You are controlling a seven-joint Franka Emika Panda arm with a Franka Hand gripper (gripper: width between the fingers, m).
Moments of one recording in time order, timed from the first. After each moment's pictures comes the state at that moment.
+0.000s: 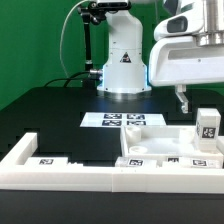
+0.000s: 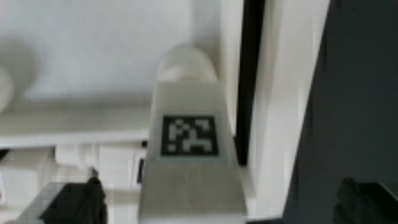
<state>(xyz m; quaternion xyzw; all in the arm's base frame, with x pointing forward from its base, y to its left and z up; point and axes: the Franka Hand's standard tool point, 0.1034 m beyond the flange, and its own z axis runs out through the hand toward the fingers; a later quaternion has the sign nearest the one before) 0.587 0.103 0.093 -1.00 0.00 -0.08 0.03</state>
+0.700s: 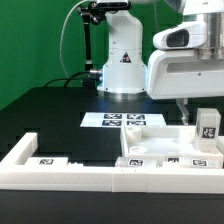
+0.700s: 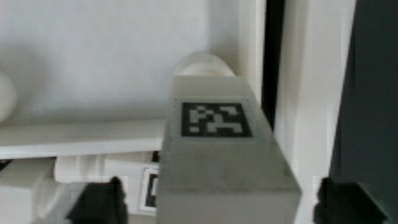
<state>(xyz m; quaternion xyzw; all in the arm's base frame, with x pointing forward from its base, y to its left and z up) 0.606 0.095 0.082 -1.00 0.00 -0.02 0.03</state>
